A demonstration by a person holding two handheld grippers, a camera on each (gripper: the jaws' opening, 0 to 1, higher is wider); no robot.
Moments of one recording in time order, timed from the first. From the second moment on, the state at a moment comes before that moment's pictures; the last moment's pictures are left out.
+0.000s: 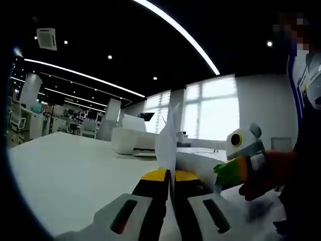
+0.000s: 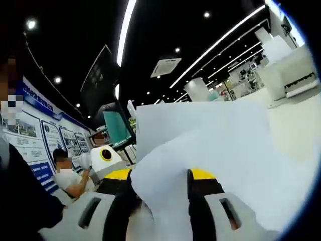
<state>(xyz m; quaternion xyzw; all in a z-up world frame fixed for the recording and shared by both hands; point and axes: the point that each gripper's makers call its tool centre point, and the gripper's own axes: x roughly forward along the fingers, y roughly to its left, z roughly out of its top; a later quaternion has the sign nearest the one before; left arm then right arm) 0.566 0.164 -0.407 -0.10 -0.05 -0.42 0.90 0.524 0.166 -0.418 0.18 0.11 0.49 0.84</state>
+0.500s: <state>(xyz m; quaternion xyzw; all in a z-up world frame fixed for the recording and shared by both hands) 0.564 0.161 -0.408 -0.09 -0.05 -0.42 0.90 0.525 0.170 -0.424 0.18 0.13 0.49 0.84</state>
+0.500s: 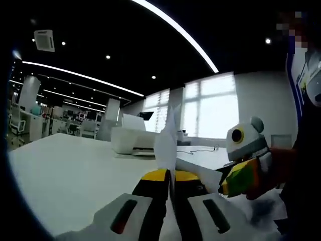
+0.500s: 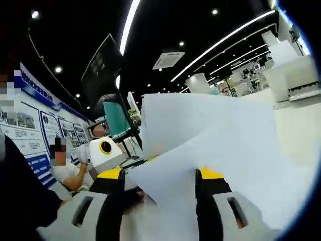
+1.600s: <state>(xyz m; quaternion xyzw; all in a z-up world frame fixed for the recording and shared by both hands) 0.566 0.161 -0.411 -0.08 -0.05 -0.42 0.90 0.504 0.159 -0.420 0.27 0.17 0.51 0.80</state>
